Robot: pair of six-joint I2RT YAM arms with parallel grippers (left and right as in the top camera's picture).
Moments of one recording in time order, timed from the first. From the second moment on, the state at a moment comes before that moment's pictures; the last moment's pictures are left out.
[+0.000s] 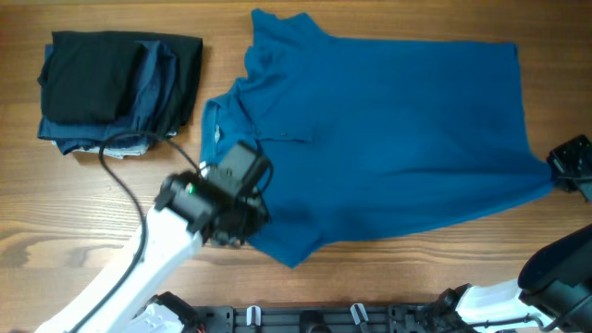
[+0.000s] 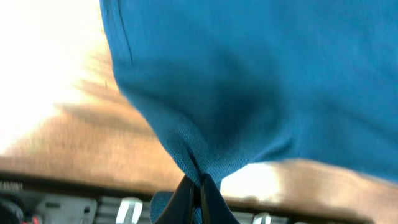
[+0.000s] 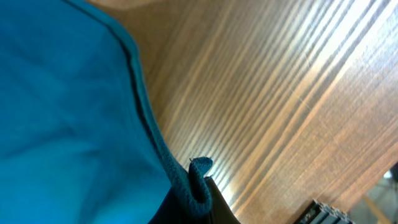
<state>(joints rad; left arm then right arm) -0.59 1.26 1.05 -1.18 0.09 -0.98 -0.67 1.69 1.46 -1.26 0.07 0.42</state>
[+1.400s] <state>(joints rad) -0.30 1.76 1.34 -0.69 0.06 -0.59 -0.43 2.02 1.47 -0.70 0.05 0.42</state>
